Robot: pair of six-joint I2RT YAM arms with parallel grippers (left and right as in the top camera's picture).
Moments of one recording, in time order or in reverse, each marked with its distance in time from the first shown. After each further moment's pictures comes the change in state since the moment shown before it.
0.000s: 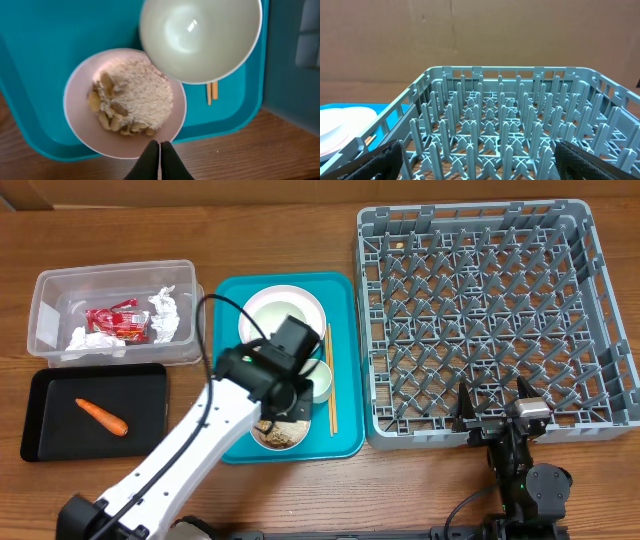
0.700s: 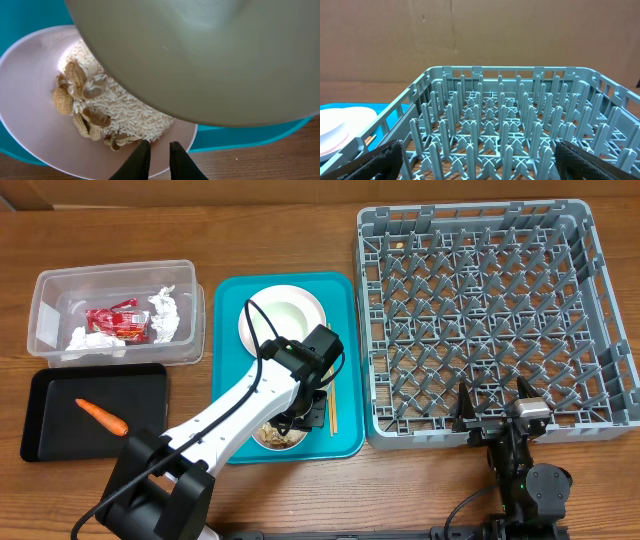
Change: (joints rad) left arm -0.041 0.221 0.000 0.003 0.011 -0.024; right arm 0.000 0.000 0.000 0.000 0.000 0.000
